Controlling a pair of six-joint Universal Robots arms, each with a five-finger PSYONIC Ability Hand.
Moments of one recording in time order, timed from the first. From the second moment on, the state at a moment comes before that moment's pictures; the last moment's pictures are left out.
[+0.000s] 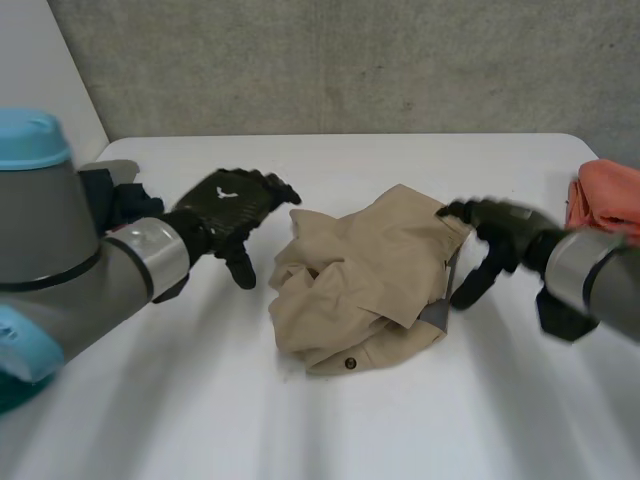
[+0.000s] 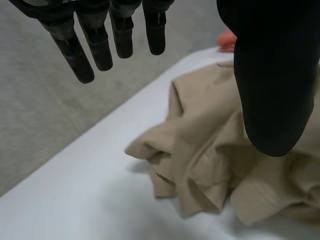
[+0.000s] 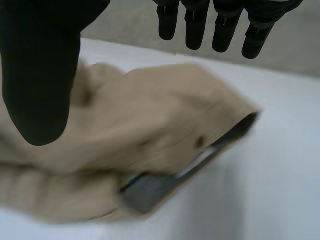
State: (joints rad) left arm 4.30 -1.94 -1.40 3.05 -1.20 3.48; right arm 1.86 -1.32 1.49 0.31 1.34 3.17; left_hand 0.27 0.25 0.27 0.25 0.07; right_hand 0.22 0.21 0.21 0.20 0.05
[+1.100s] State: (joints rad) left arm 4.16 -1.90 -1.27 2.99 -1.57 3.60; right arm 2.02 -1.07 0.96 0.37 1.50 2.44; left_hand 1.12 1.20 1.19 1.20 1.00; right_hand 1.12 1.17 1.19 1.20 1.04
